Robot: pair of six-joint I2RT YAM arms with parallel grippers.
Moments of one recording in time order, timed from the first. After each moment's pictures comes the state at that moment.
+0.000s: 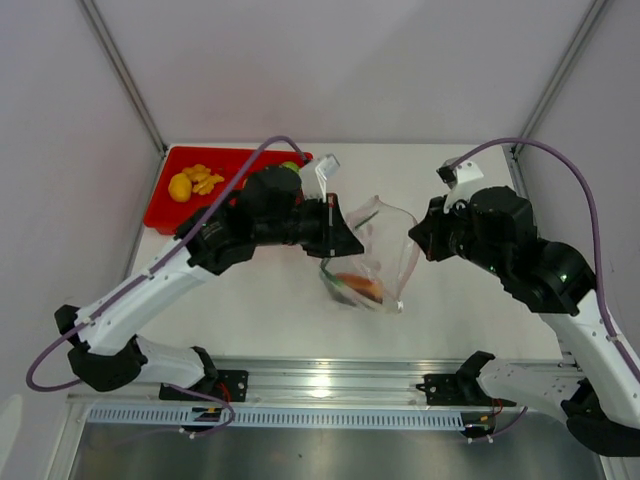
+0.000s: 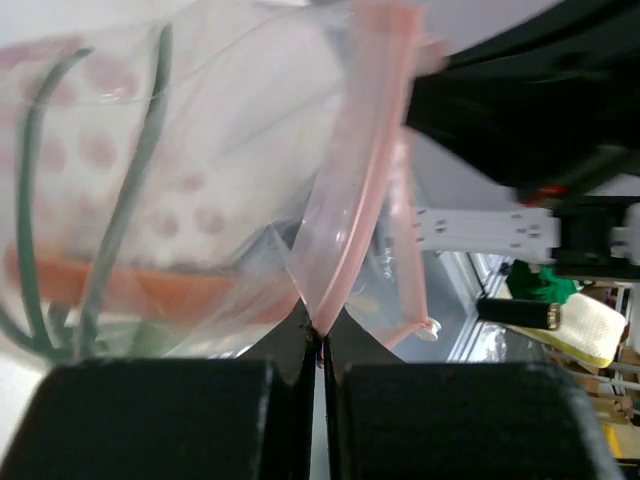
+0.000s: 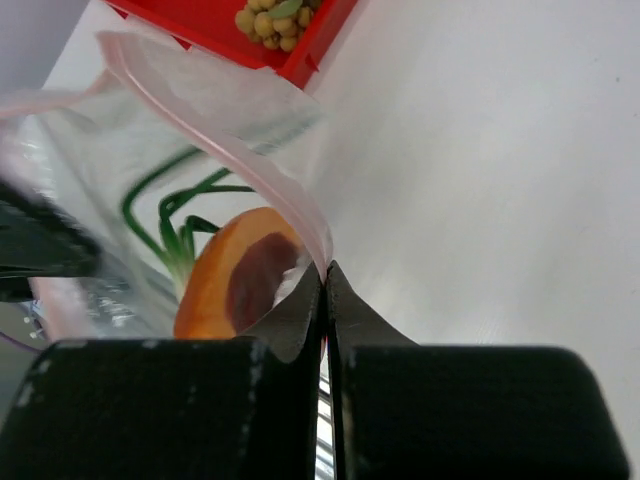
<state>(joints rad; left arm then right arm) -0.96 1.32 1.66 -0.77 0.23 -0.75 0.72 1.00 1.52 -0.96 0.10 0.30</state>
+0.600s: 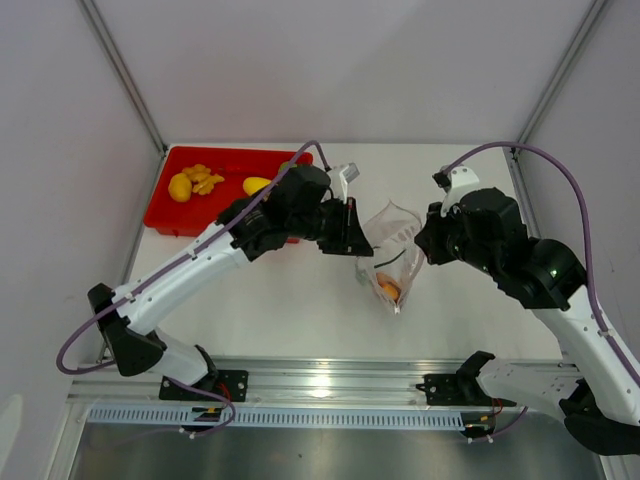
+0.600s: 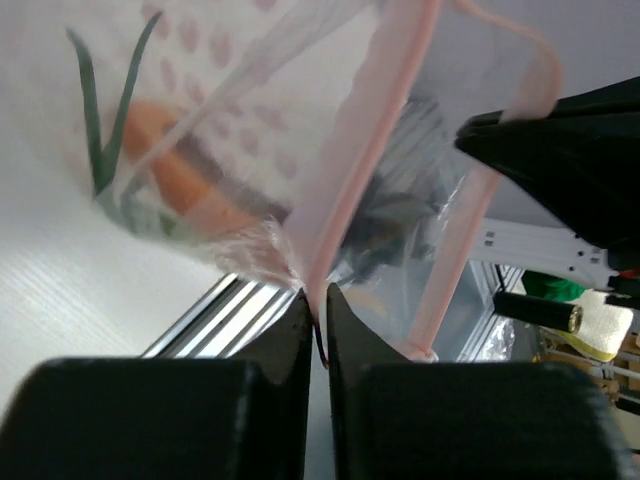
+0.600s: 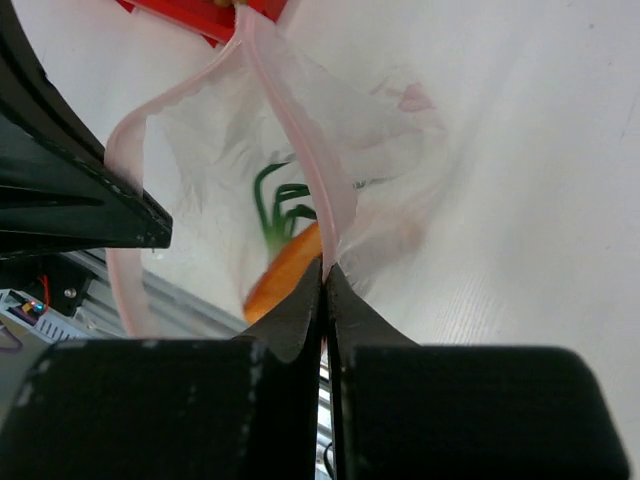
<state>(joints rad) -0.90 1.45 1.57 -0.74 0.30 -0.74 0.71 1.00 1.48 -1.02 0.13 0.30</state>
